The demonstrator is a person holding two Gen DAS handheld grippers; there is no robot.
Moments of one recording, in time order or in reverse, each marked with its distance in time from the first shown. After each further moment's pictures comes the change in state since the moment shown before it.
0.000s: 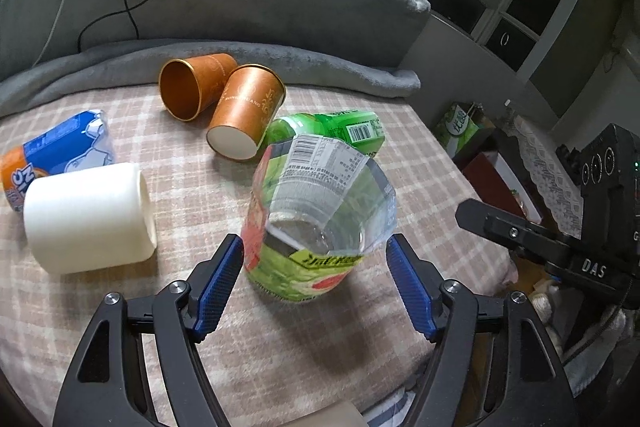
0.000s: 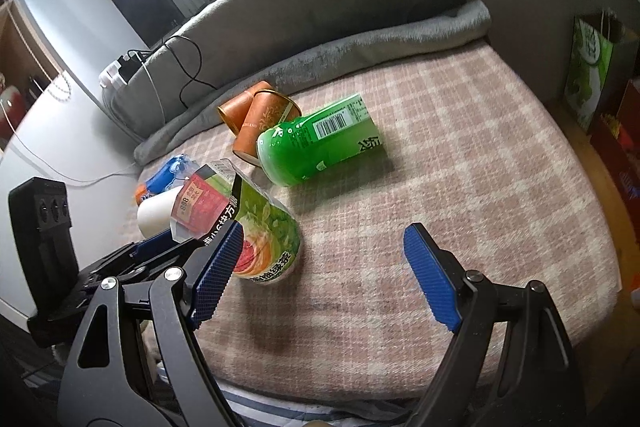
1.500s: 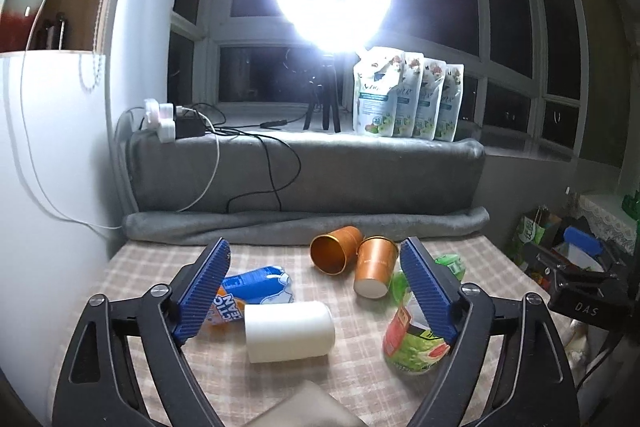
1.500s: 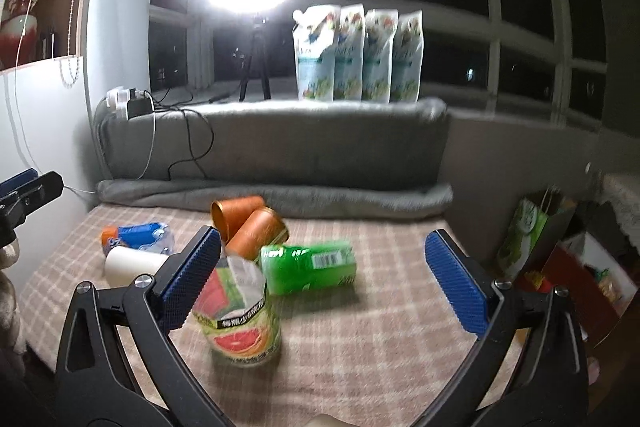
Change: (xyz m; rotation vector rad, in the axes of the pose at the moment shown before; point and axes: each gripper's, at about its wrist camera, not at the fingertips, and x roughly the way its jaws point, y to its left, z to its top) left arm -0.140 0.022 -0.007 0.084 -0.570 0.358; right arm -0.060 0.098 -0.013 -0.339 -0.505 -0.290
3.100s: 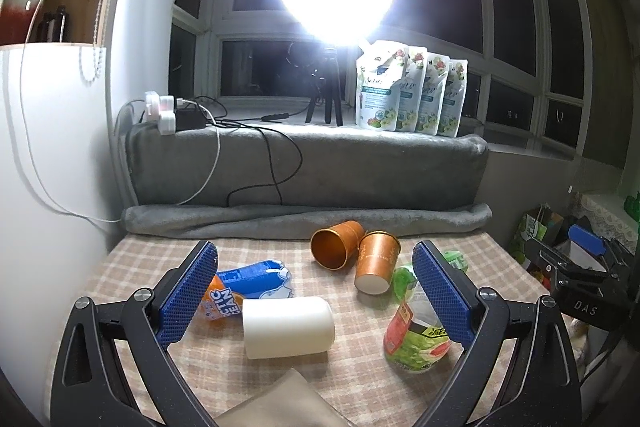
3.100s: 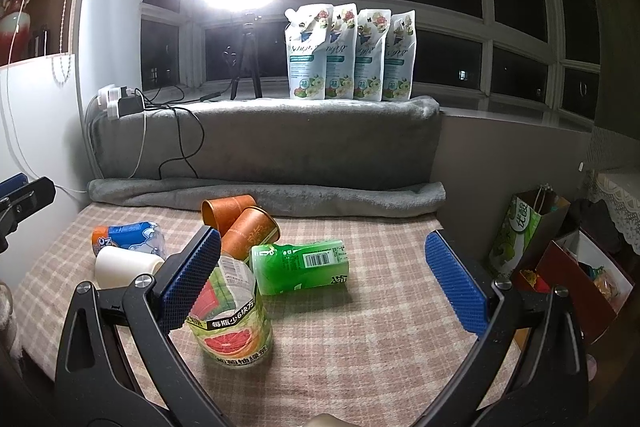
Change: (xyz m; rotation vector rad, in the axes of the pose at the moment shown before) left arm 0.004 0.000 -0.003 -0.011 0.017 0.004; right arm 0.005 -0.007 -0.004 0.018 0.009 -0.022
